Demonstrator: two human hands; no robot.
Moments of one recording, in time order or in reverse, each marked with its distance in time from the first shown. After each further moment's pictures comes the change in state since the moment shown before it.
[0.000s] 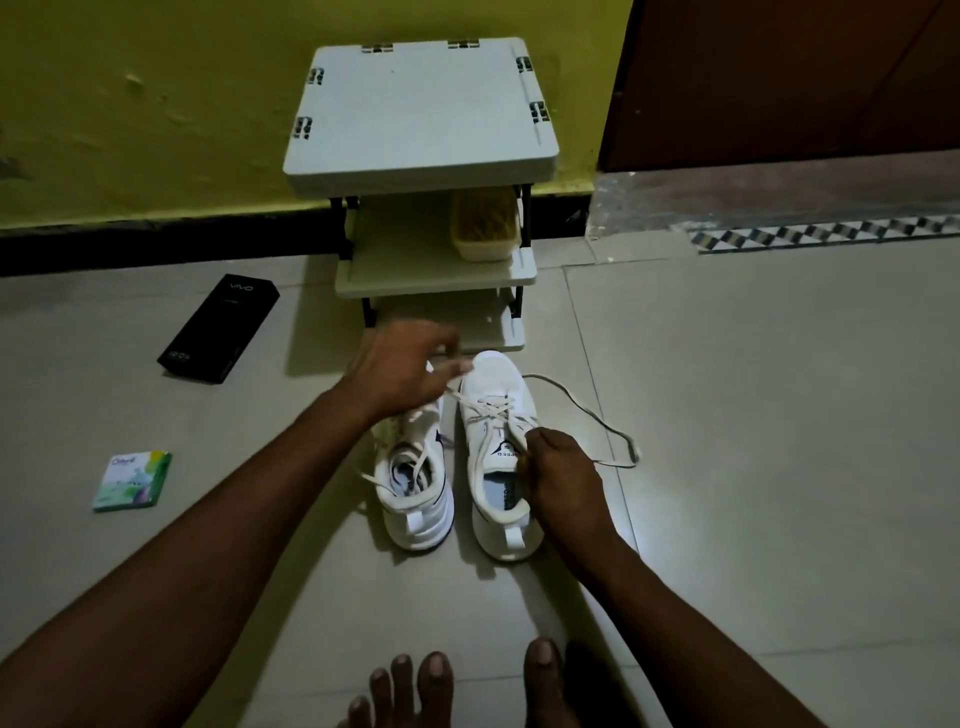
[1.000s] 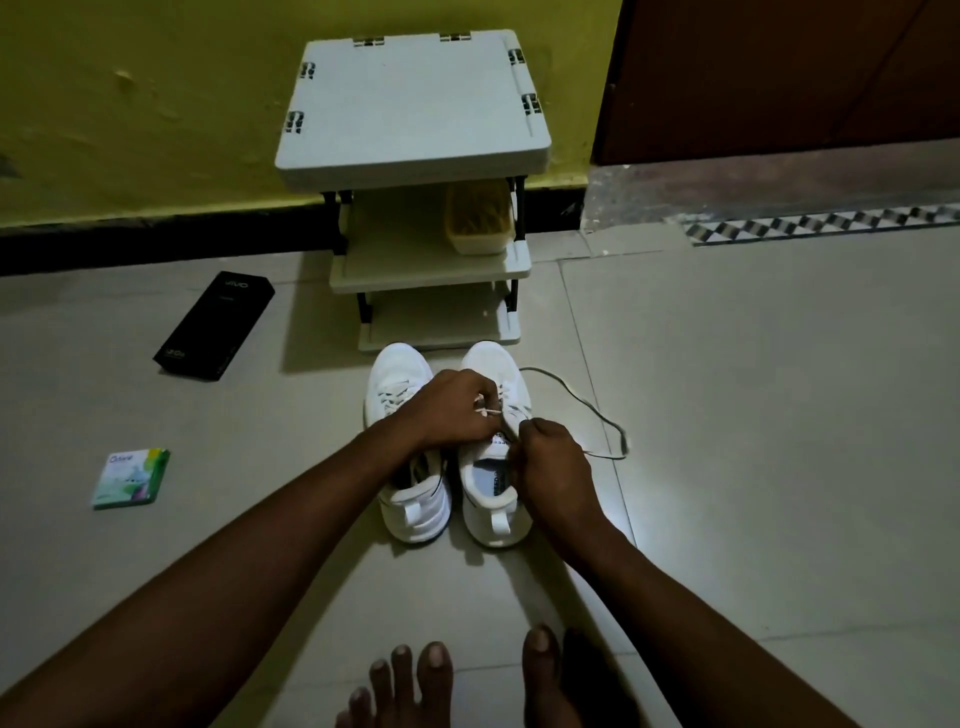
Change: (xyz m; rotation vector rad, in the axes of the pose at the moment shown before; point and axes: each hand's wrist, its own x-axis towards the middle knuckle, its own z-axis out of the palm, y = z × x) left_hand -0.009 0.042 0.050 -0.277 -0.317 -0.200; right_hand 0.004 -0.012 -0.001 -0.038 0.026 0.026
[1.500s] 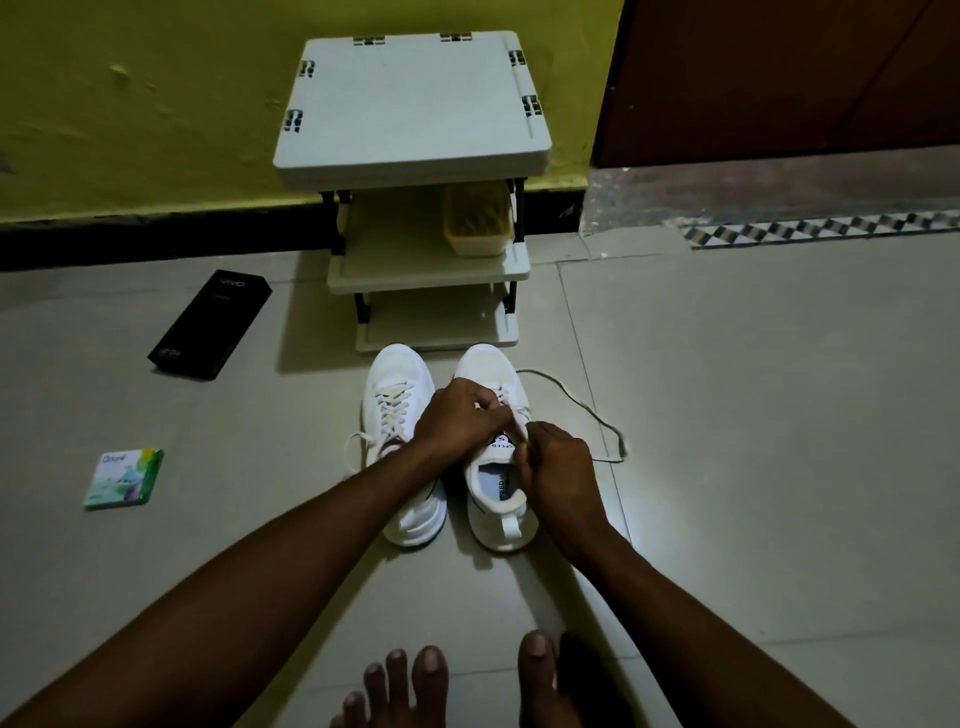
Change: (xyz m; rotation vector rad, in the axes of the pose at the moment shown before) left_hand -0.006 0.017 0.025 -0.357 0.141 -0.280; right_hand -0.001 0.016 0.004 0.227 0.122 -0.046
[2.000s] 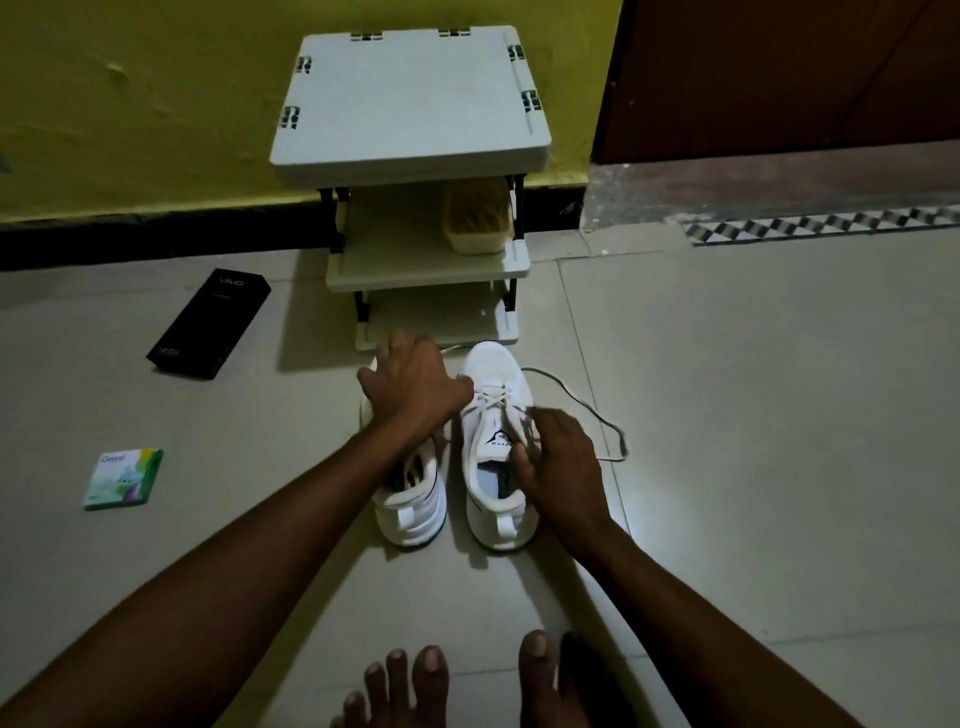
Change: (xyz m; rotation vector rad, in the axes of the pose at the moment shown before) left_hand 0.000 0.017 -0.045 0.504 0.280 -0.163; right_hand 0.000 0.010 0.002 0.008 -0.006 -0.003
